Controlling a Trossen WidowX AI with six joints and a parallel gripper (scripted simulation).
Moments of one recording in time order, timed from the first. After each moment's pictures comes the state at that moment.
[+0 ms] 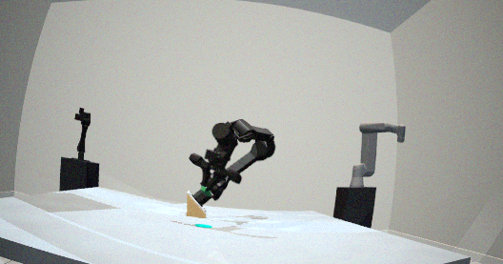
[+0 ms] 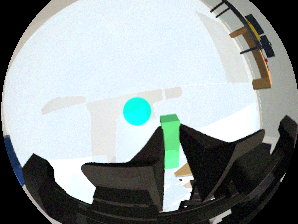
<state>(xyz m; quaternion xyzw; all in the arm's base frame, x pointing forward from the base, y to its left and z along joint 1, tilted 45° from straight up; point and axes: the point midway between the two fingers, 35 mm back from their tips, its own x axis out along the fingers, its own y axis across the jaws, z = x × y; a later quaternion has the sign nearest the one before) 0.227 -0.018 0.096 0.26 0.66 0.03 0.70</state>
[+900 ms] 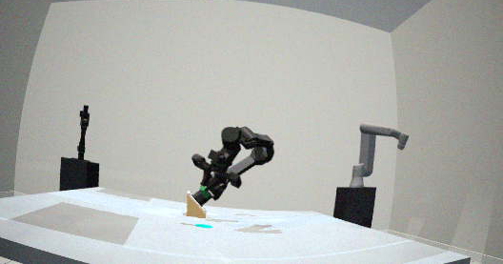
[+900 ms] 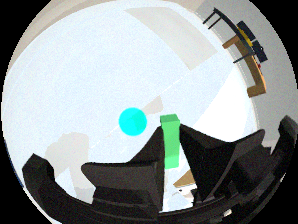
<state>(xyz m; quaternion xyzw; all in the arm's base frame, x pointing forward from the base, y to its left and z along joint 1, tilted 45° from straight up) 0.221 -0.016 0.094 0.24 0.62 -0.02 0.75</state>
